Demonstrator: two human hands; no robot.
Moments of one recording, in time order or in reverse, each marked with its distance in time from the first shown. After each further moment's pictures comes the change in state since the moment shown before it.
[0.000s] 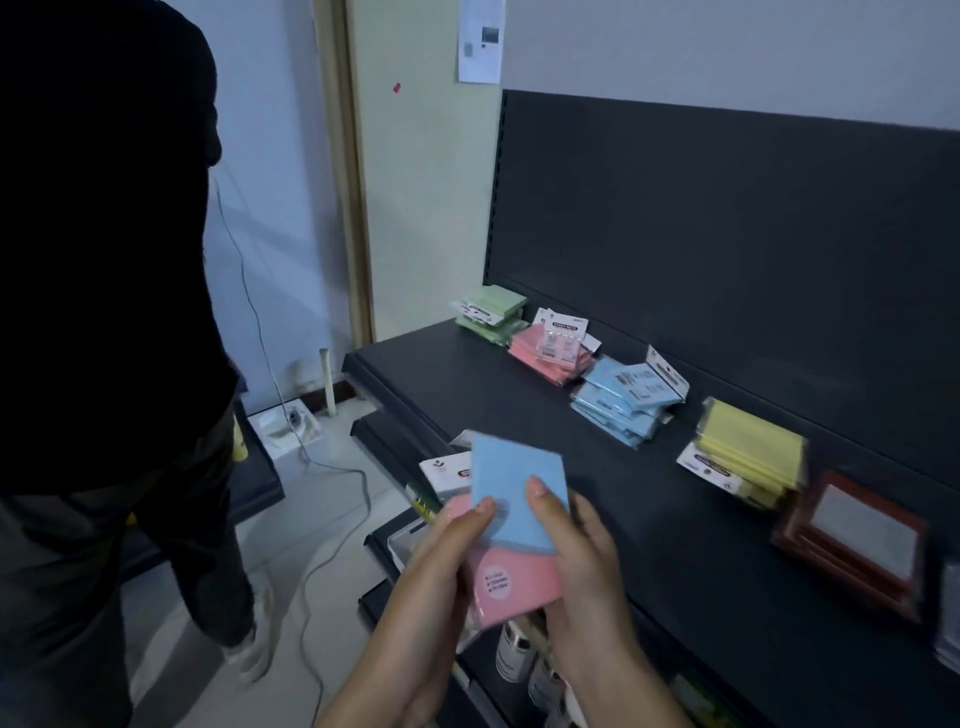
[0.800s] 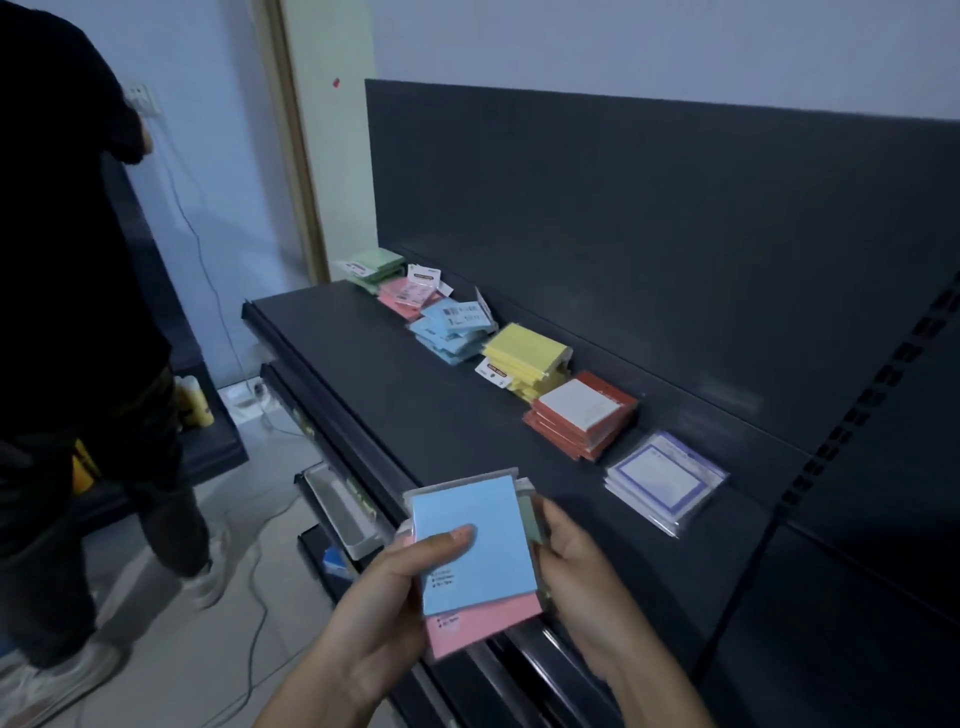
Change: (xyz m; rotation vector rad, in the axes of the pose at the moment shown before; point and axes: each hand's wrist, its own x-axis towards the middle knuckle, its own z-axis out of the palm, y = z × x) left_hand -0.127 -0.166 0.178 -0.057 -0.124 -0.301; right_hand -0.124 -0.087 -0.291 -0.356 -0.368 0.089
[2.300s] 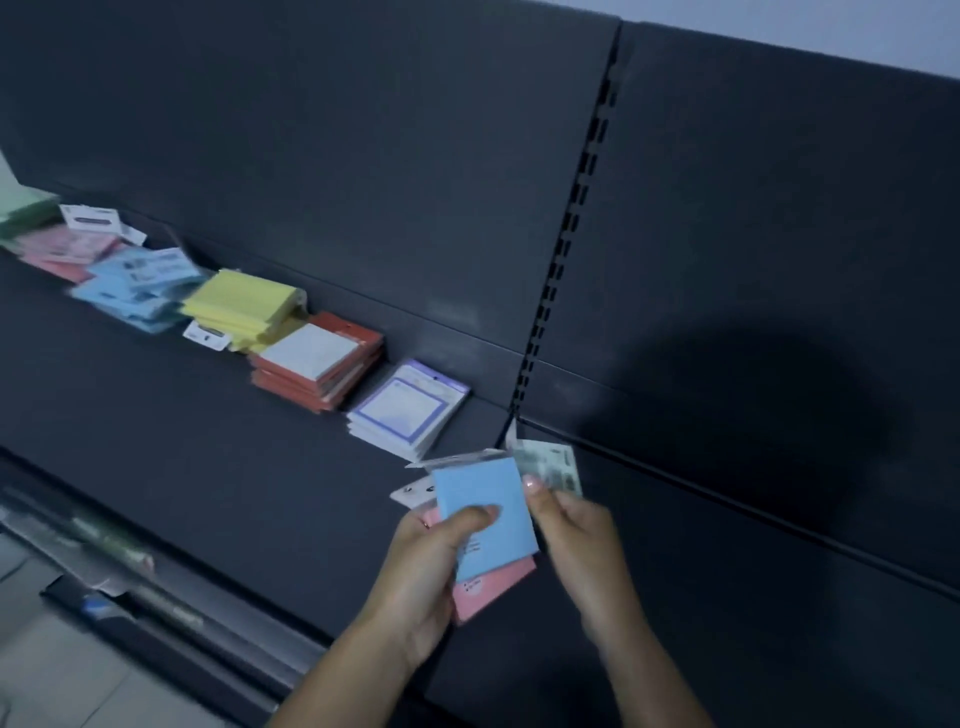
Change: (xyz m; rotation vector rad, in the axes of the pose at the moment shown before) left_hand 0.076 -0.128 0.169 0.157 -0.119 -0.128; right_hand -0.093 0.038 -0.178 -0.270 0.823 -0.063
